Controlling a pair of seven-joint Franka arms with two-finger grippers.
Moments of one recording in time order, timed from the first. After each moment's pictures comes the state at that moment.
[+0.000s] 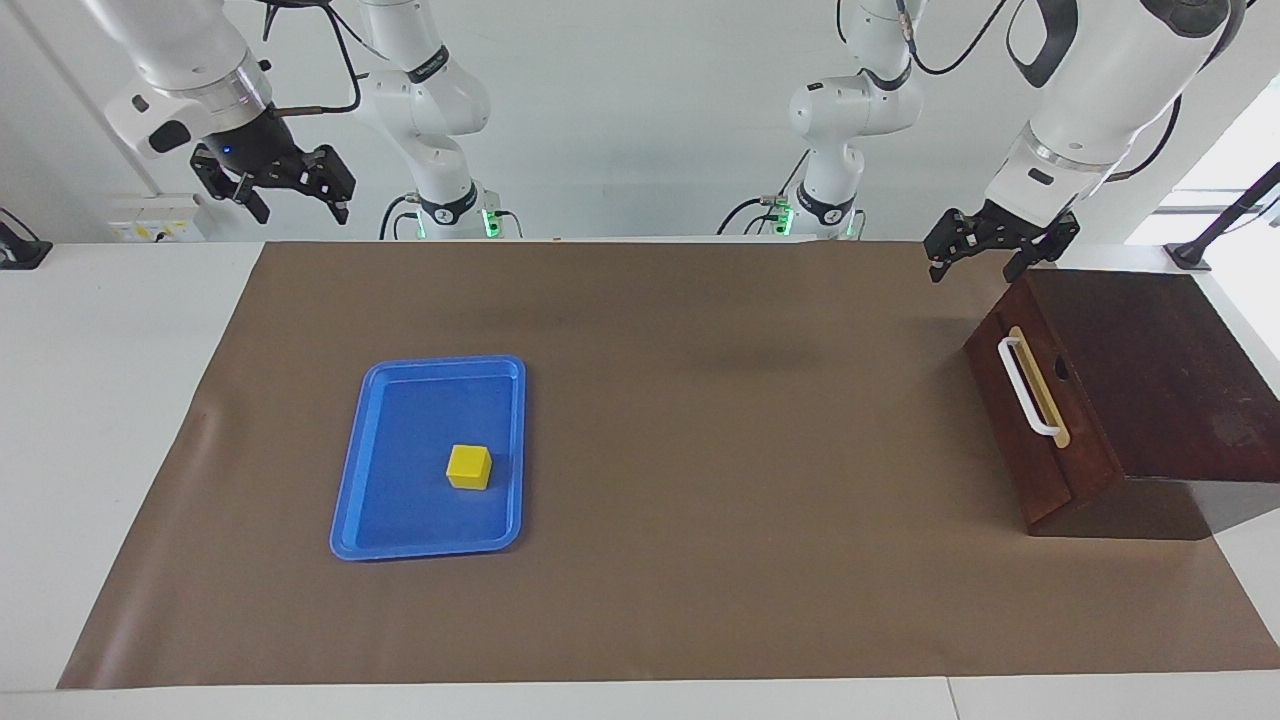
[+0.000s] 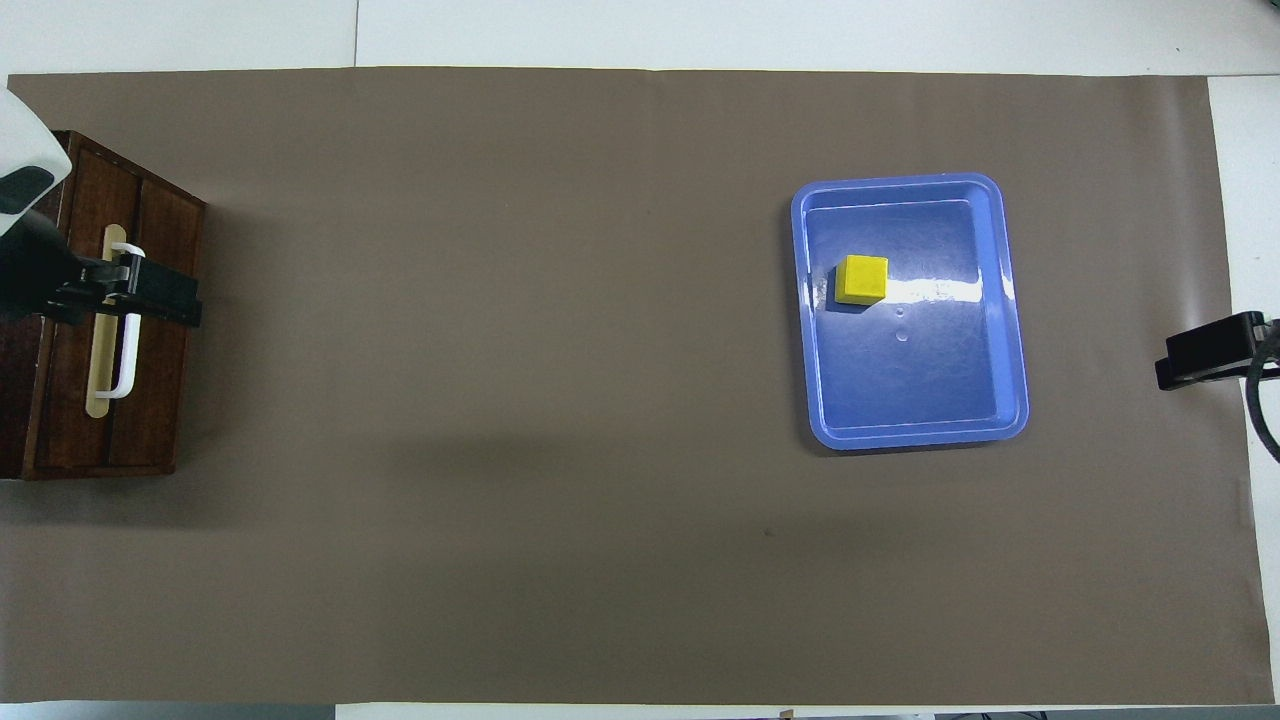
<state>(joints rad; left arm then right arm) 0.06 0.03 -0.19 -1.54 0.01 1.51 -0.03 -0.08 -0.06 0.06 -1.53 -0.01 1.34 0.01</state>
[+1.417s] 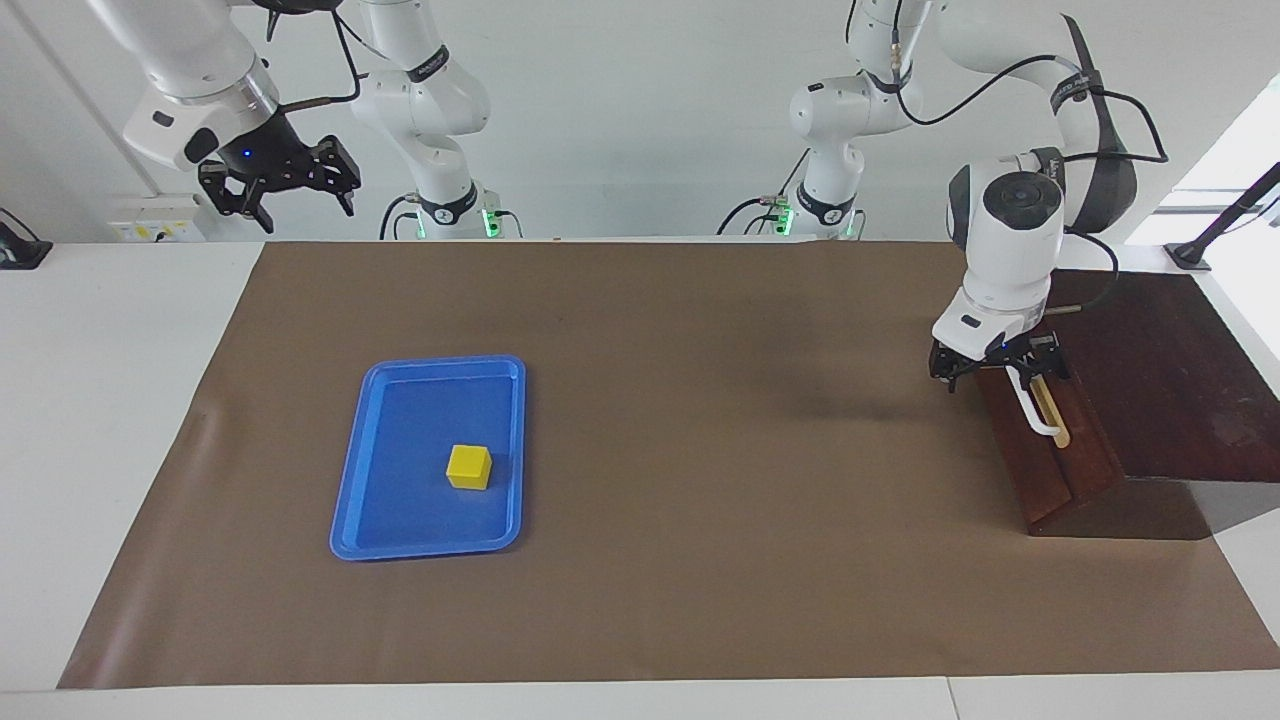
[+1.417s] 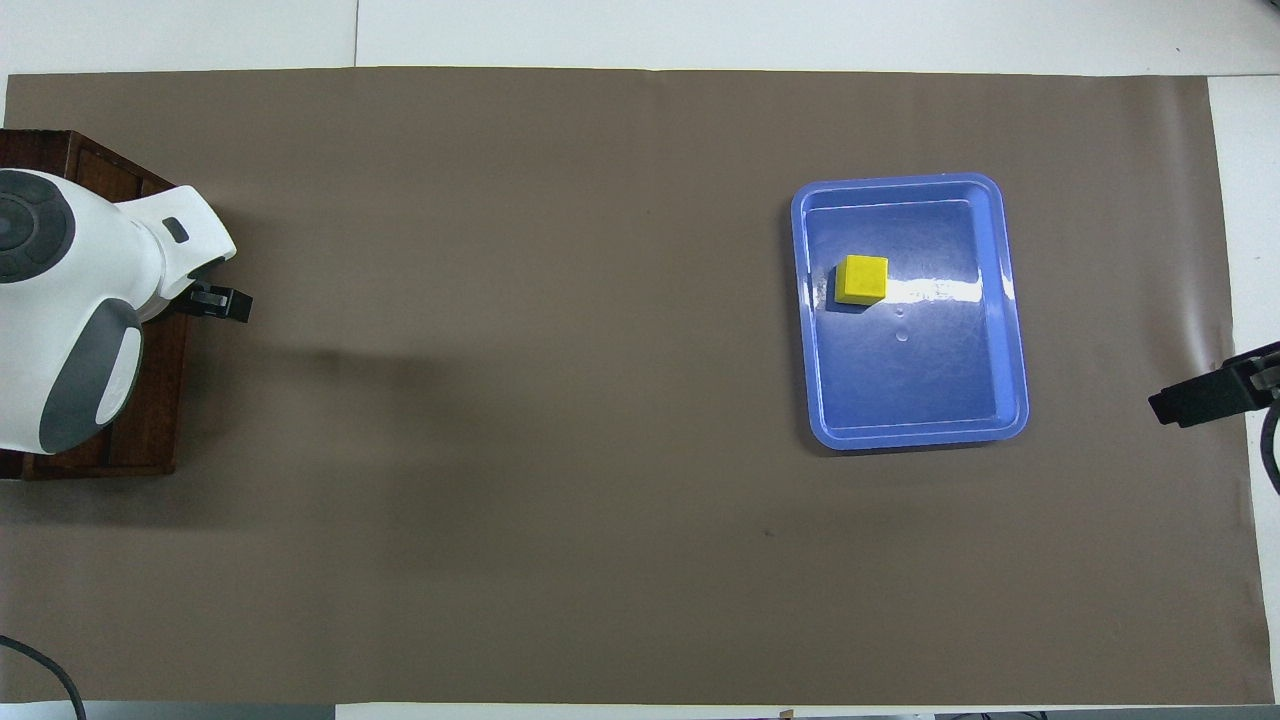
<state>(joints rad) 0.09 0.10 -0.18 -1.97 0.41 2.13 -0.03 -0.08 -0.09 0.06 -1.59 0.00 1.35 -0.39</state>
